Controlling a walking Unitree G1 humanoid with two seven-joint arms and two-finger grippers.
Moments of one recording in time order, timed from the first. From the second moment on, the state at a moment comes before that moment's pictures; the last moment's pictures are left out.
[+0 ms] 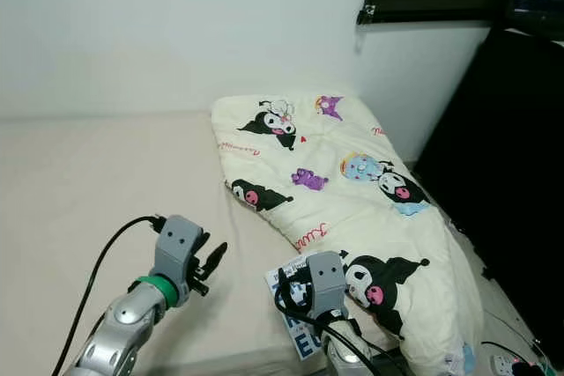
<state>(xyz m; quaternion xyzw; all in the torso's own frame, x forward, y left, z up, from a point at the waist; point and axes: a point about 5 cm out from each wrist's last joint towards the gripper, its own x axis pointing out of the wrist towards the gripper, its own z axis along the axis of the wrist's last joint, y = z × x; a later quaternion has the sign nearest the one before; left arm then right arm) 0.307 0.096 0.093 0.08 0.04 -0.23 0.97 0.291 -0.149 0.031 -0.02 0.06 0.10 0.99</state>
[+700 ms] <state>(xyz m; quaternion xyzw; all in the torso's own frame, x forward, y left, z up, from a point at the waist) 0.305 0.094 0.089 0.10 0.05 -0.23 0.97 0.289 -0.146 0.030 -0.02 0.06 0.10 0.99</state>
